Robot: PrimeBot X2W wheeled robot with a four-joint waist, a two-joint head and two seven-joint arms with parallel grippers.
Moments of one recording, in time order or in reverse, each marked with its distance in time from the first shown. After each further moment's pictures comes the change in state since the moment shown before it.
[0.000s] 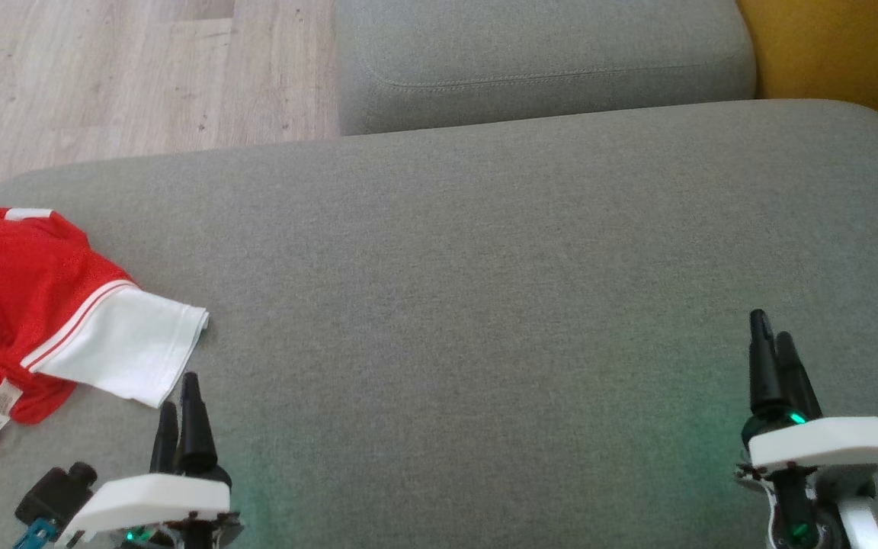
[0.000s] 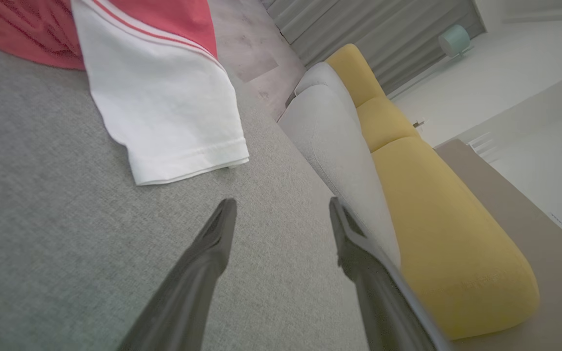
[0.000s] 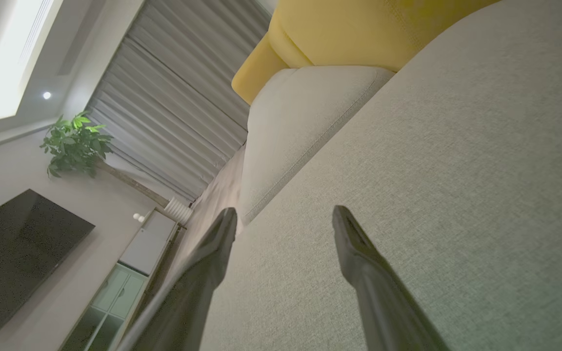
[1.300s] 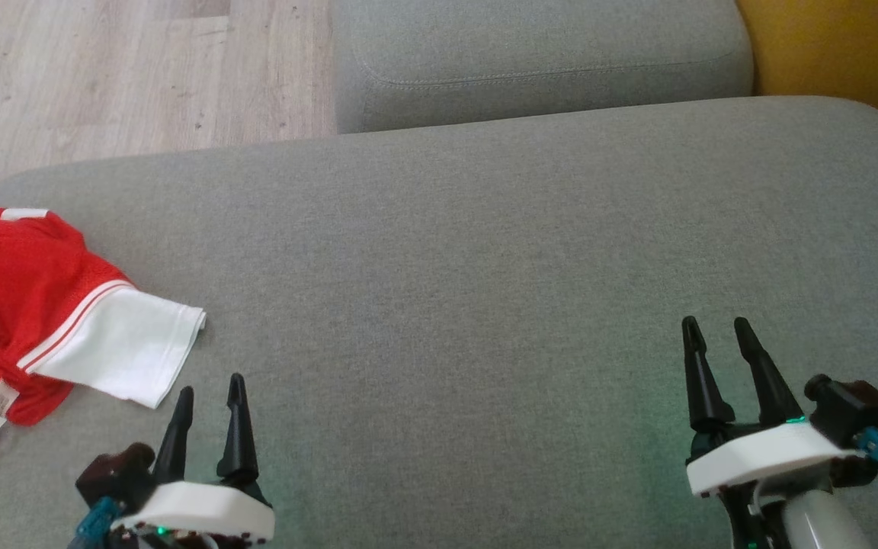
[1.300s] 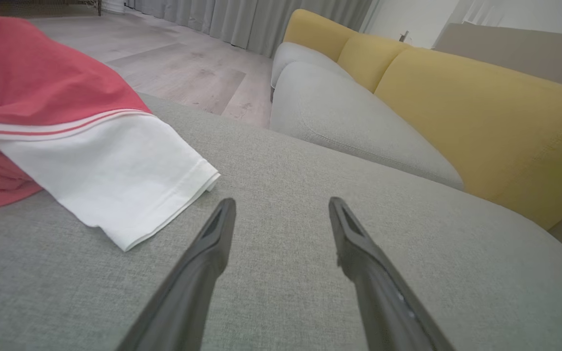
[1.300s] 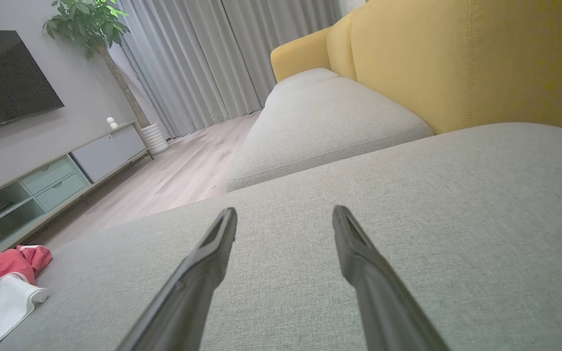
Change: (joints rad) left arm 0.000 0.039 -0.092 0.025 0.526 0.044 -0.112; right arm 0.000 -0.010 0.103 0.001 -0.516 0.000 -0.113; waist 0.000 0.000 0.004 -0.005
